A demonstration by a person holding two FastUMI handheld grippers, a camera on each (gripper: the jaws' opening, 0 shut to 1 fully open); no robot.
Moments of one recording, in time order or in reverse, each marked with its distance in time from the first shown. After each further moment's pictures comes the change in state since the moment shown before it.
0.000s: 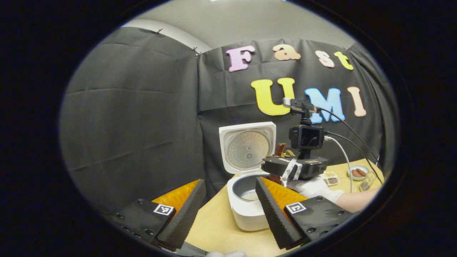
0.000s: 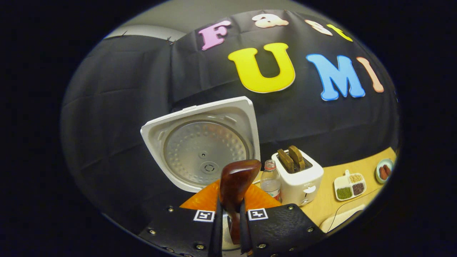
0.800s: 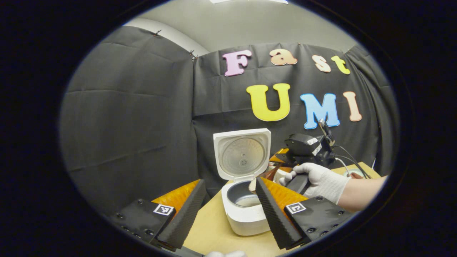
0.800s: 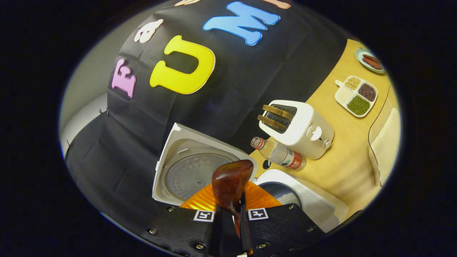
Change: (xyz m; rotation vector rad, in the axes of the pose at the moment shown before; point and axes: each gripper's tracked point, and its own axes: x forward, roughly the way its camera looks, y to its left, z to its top) left arm 0.010 -0.002 0.012 -0.014 -0.040 -0.042; right arm 0.005 -0.046 -0.002 0.861 0.123 -0.033
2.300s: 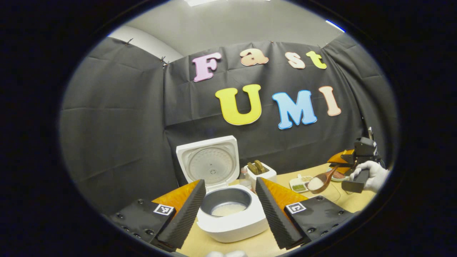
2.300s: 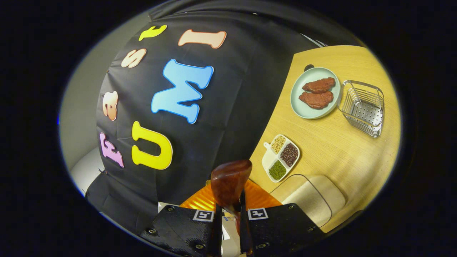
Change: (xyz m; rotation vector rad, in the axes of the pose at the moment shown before) left arm 0.009 -0.096 0.036 0.092 -0.043 -0.179; right arm -0.177 -0.214 0.187 0.342 -0.264 -0.068
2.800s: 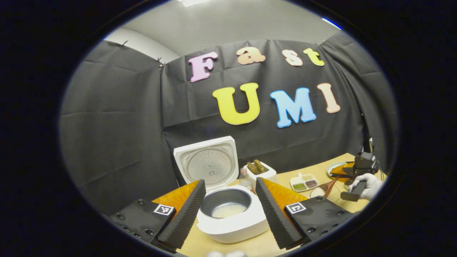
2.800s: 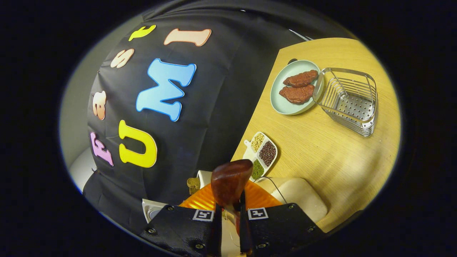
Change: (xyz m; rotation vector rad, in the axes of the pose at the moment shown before) left arm 0.011 -0.008 0.005 0.031 0.020 -0.002; right arm -0.001 -0.080 0.000 0.014 0.007 -0.071
